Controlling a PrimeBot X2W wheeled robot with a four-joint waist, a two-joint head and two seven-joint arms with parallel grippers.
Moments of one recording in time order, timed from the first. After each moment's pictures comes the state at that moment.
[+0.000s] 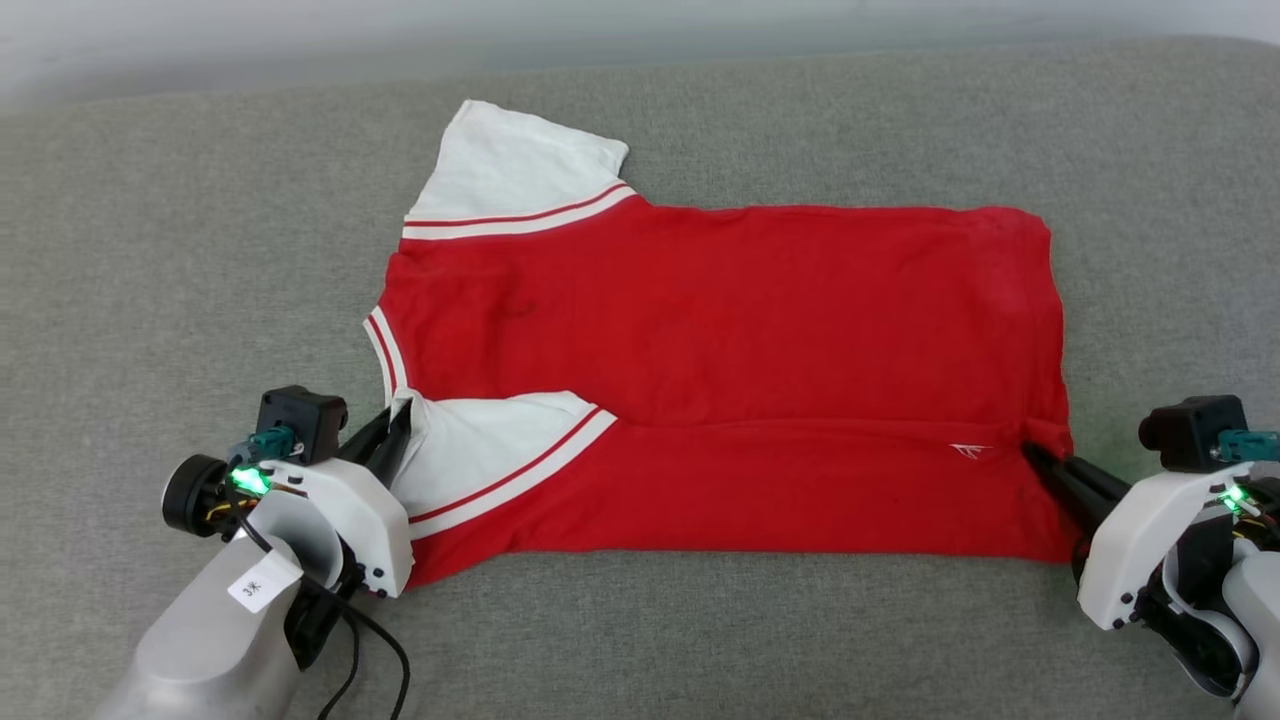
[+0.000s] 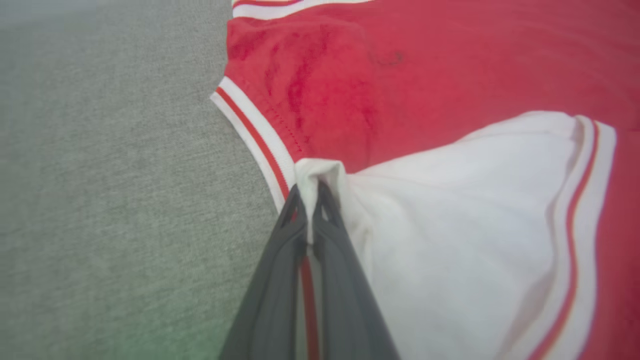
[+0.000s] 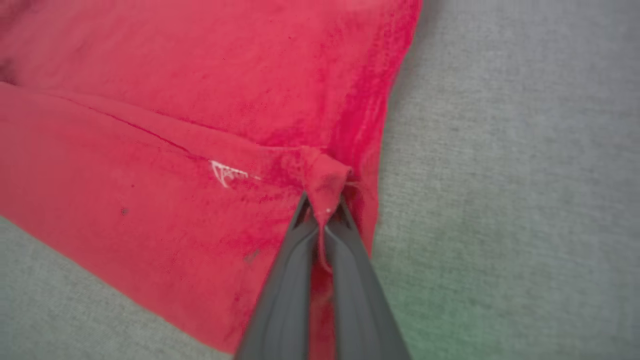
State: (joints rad) left arm -0.56 0.43 -0.63 0.72 -0.62 -0.09 -0.13; right arm -0.44 -0.59 0.62 0.49 0.81 0.13 0.00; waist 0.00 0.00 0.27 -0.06
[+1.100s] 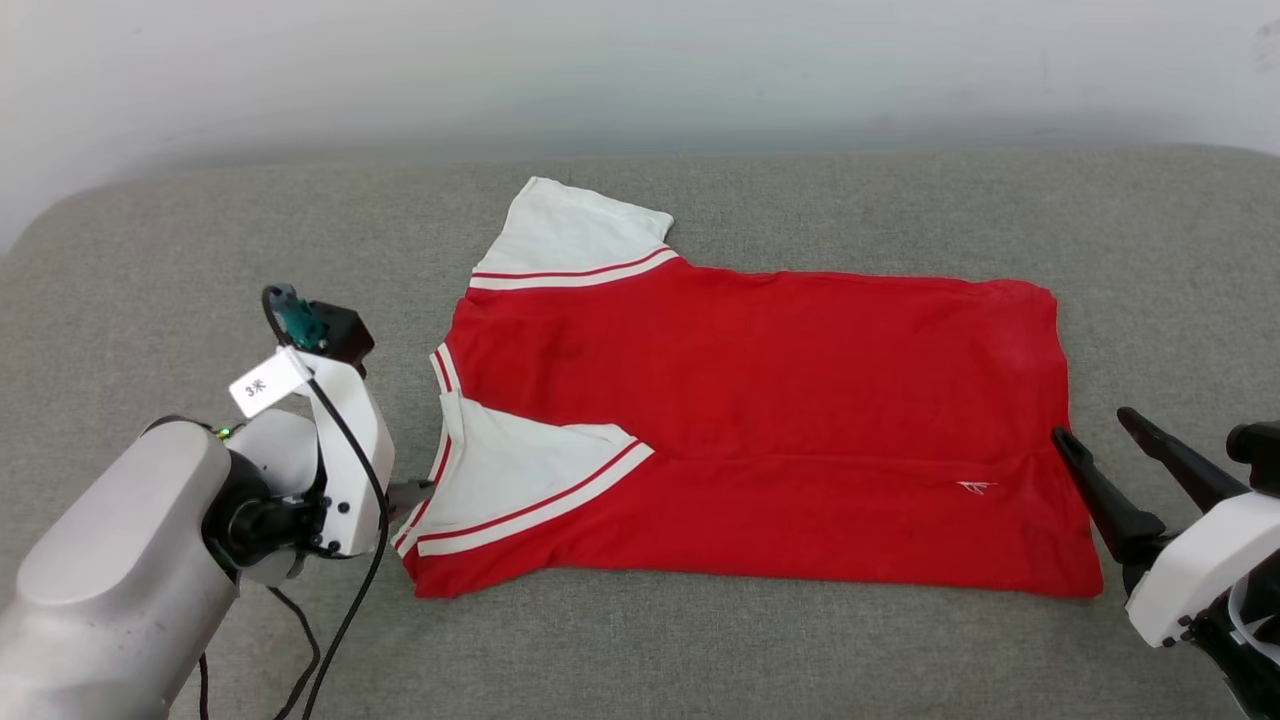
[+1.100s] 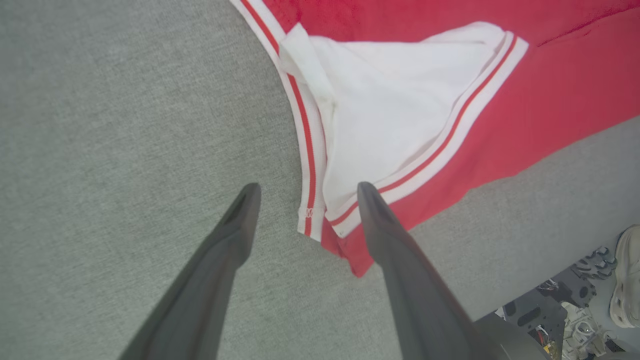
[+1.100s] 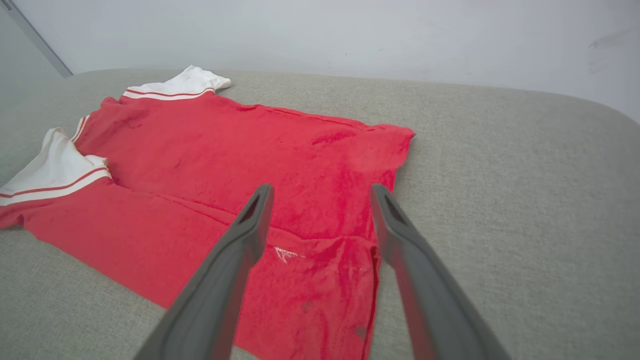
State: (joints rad) left arm -0.68 0.60 -0.70 0.43 -0.95 -0.12 0.77; right arm -0.20 -0.56 0.26 0.18 0.65 0.13 0.05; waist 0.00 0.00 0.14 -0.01
